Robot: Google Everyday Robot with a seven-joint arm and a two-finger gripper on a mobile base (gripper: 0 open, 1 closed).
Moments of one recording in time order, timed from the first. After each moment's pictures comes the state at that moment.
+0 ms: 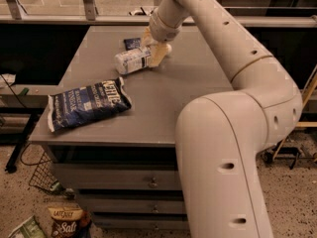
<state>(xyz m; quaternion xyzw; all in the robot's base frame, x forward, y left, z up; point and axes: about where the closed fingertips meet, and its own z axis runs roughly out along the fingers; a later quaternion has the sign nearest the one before) 0.788 0.025 0.851 -0.82 0.50 0.00 0.27</state>
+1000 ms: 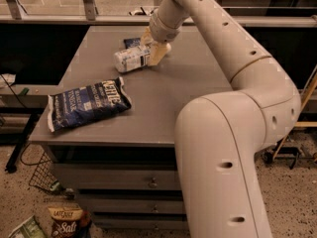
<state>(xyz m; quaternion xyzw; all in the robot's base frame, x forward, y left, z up) 0.789 0.027 0.849 -0.82 0.50 0.00 0.27</state>
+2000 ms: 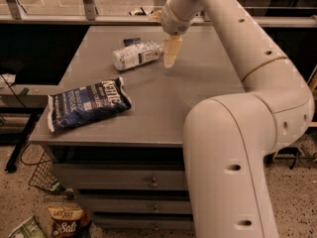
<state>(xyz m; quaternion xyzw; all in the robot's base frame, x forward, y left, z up) 0.796 -0.003 0.876 -0.80 0.52 -0.01 0.29</state>
